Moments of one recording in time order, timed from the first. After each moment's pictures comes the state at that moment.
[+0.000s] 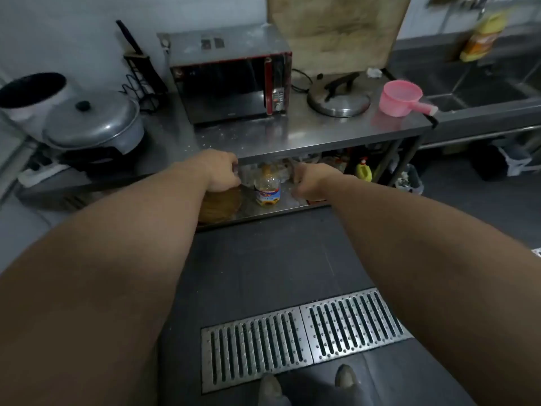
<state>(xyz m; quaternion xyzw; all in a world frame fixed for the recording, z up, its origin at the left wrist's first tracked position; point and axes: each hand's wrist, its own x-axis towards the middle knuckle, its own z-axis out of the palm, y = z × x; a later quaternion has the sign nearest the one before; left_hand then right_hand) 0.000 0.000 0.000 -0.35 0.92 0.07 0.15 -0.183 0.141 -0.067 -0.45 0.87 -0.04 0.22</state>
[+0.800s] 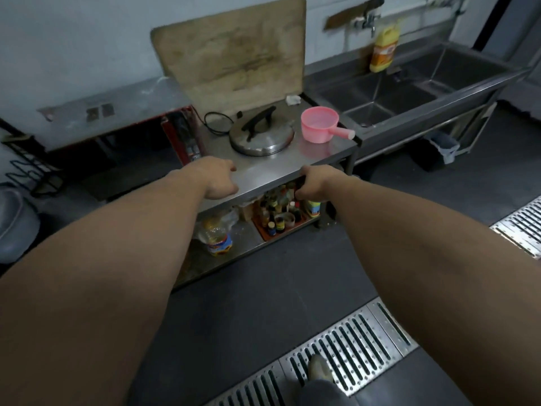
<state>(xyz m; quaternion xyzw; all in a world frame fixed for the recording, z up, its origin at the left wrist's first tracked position) -0.318 0.008 0.009 -0.22 0.96 0.00 0.17 -0.461 0.208 -0.045 -0.32 0.91 -0.09 0.22</state>
